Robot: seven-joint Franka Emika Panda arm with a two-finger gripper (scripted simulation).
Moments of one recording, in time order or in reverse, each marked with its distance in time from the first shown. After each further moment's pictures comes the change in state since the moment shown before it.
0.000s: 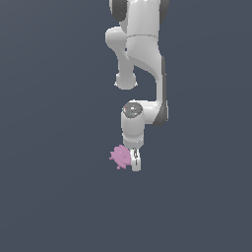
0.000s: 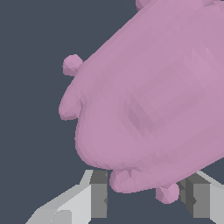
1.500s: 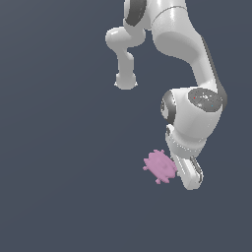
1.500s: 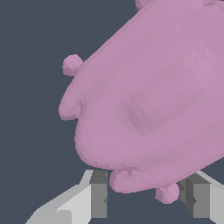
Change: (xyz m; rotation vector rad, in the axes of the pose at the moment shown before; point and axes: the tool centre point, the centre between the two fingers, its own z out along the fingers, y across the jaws) arm -0.144 -0.123 -0.101 -0.007 0.002 -0.001
